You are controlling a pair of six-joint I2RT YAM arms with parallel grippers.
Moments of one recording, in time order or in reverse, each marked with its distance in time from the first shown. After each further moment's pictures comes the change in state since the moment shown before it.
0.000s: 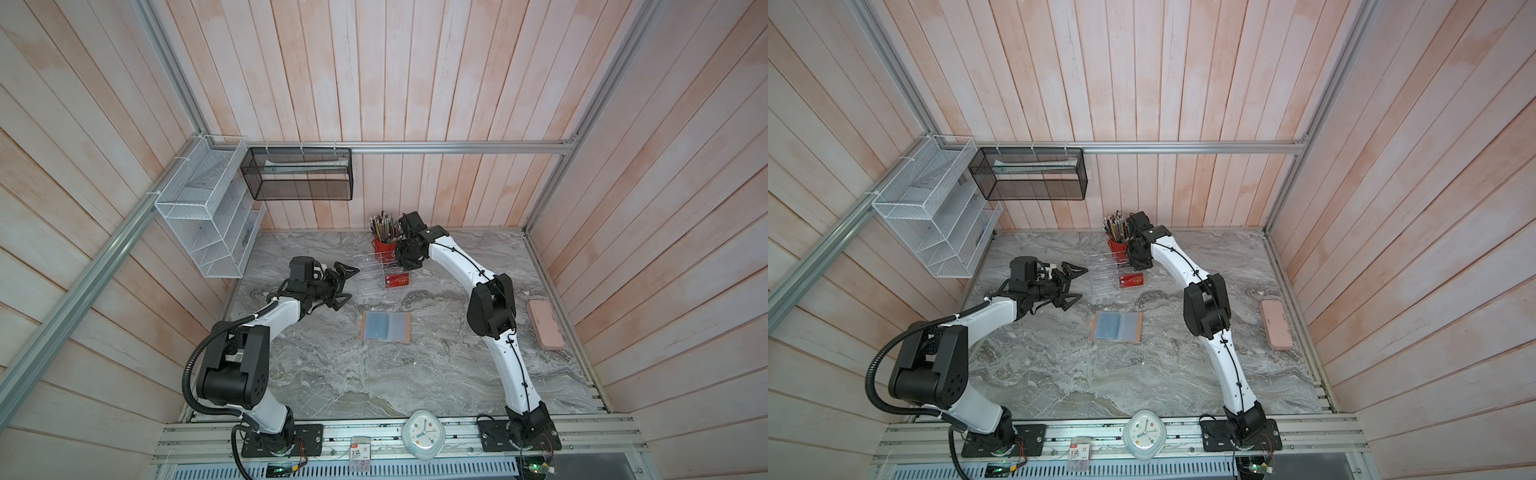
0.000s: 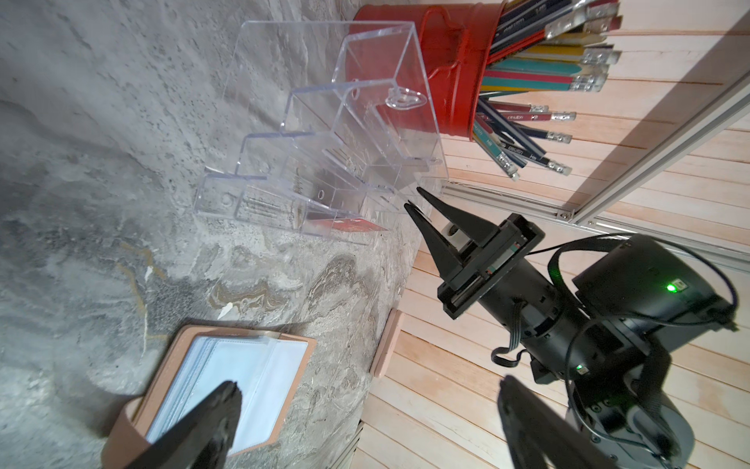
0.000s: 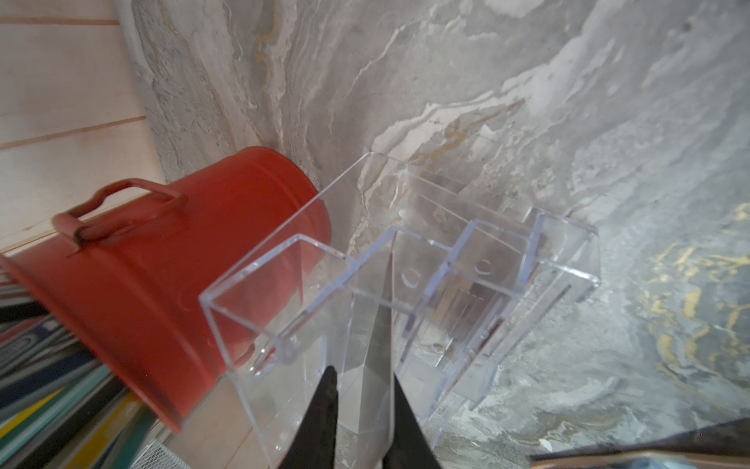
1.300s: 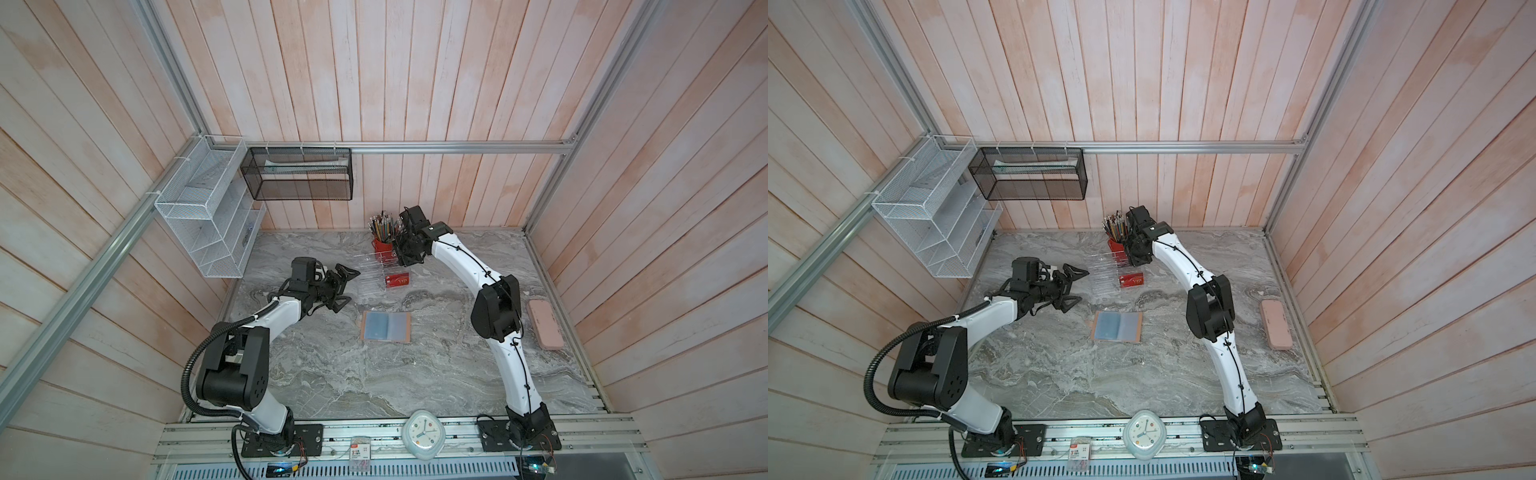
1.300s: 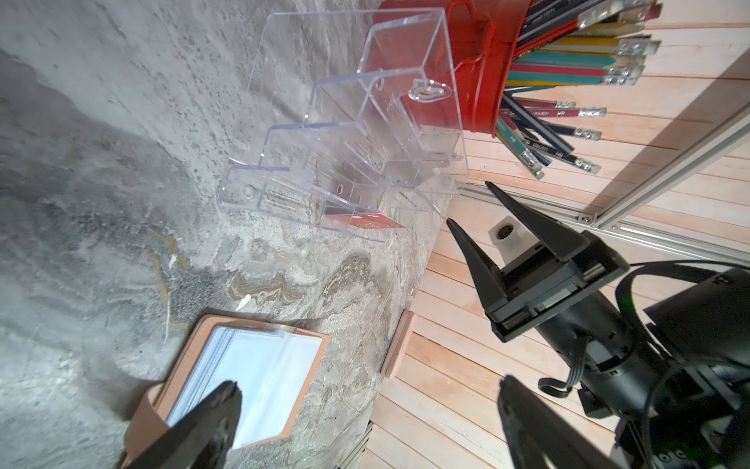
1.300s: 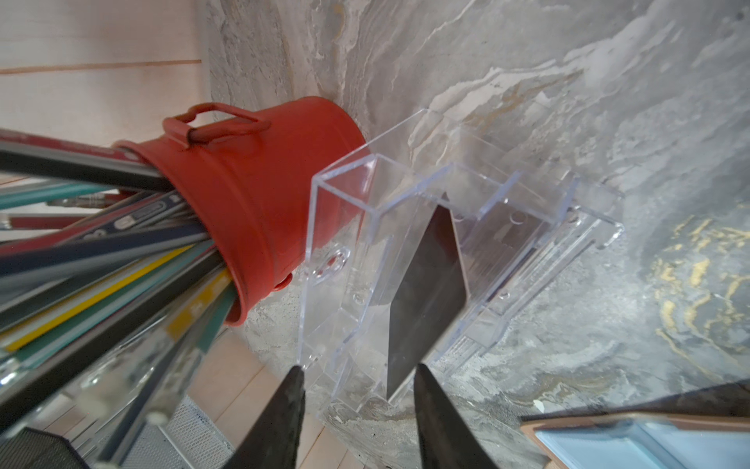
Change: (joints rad) left arm -0.011 -0.008 0.012 -0.068 -0.032 0.027; right arm 0.010 -0.078 -0.025 0.029 -0.034 -0.096
